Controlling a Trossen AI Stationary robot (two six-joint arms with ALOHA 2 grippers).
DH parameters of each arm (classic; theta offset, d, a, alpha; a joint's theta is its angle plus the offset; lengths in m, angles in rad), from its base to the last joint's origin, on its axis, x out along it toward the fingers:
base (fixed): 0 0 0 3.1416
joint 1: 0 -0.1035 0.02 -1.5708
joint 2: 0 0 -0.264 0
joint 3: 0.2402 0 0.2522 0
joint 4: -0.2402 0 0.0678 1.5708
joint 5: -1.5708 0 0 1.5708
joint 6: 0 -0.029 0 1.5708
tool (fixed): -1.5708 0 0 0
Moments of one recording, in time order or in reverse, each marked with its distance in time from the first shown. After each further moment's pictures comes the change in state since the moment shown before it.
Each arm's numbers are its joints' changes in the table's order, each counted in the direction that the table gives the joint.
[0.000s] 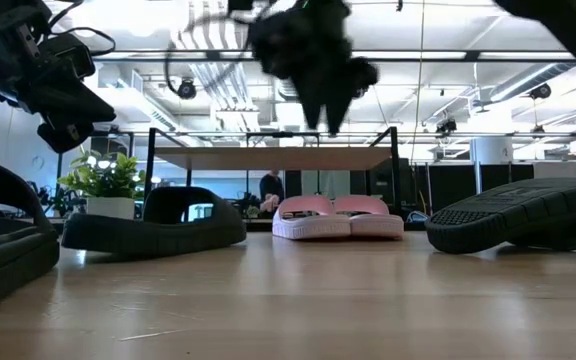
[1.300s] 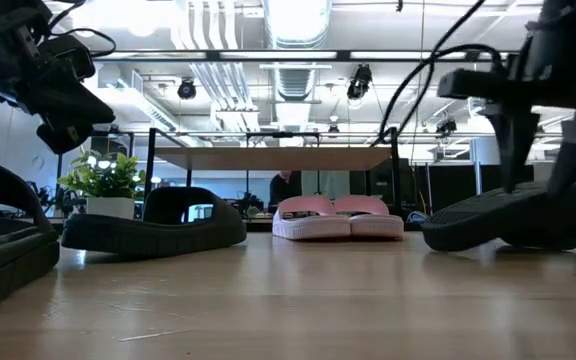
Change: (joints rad) left arm 0.000 0.000 0.000 -0.006 0.000 0.000; right arm -0.486 0.628 -1.244 0.578 0.308 -1.552
